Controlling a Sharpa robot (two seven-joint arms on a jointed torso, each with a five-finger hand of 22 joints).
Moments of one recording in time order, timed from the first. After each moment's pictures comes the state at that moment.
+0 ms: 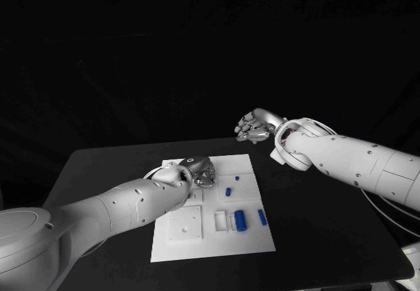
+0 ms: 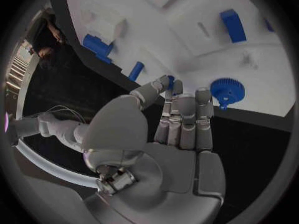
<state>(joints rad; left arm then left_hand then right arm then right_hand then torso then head) 1.12 -0.30 -0.15 0.88 -1.37 -0.33 -0.01 1.16 -0.06 0.69 -0.26 0.06 1.00 0.11 0.32 0.51 1.27 0.06 0.10 0.12 1.21 -0.05 1.42 0.33 0.06 0.94 -0.13 0.90 1.31 1.27 -0.62 -0.02 1.15 -1.12 -0.30 0.03 1.10 -0.13 0.59 -0.29 0.34 0.88 0.17 0.34 0.38 1.12 0.09 0.29 0.08 1.26 -0.02 0.89 0.69 0.24 1.13 0.04 0.67 1.15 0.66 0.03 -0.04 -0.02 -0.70</state>
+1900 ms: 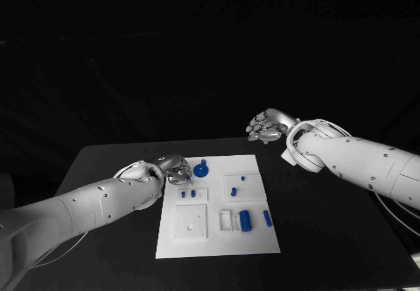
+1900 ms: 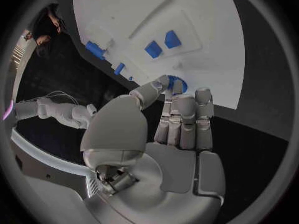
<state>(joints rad) 1.11 -0.52 -0.13 0.96 -1.27 -0.32 0.06 1.16 -0.07 0.70 -0.26 0.06 1.01 0.11 0.32 0.51 1.27 0.06 0.10 0.12 1.22 -0.05 1.42 0.34 0.06 0.95 -0.13 0.90 1.31 1.27 -0.64 -0.02 1.15 -1.12 -0.30 0.03 1.10 -0.13 0.60 -0.29 0.35 0.88 0.17 0.34 0.38 1.12 0.09 0.29 0.08 1.26 -0.02 0.89 0.69 0.24 1.13 0.04 0.67 1.15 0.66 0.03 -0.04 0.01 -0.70</state>
